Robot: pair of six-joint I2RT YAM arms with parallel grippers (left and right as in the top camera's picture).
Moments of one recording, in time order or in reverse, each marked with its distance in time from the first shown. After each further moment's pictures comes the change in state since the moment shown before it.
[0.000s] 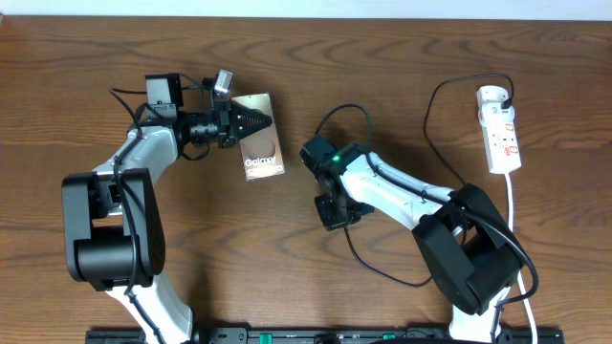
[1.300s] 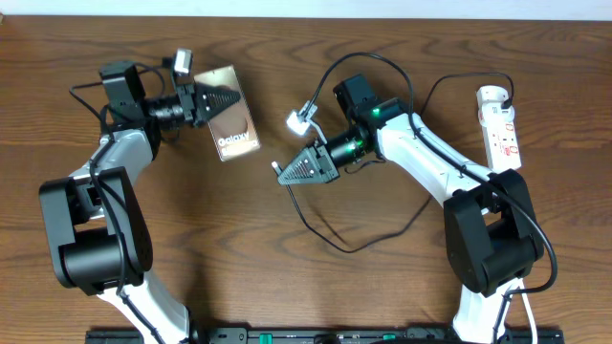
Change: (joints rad) left arm 0.133 0.000 -0.006 0.492 0.081 -0.301; right arm -0.225 0.016 0.185 0.227 -1.283 -0.594
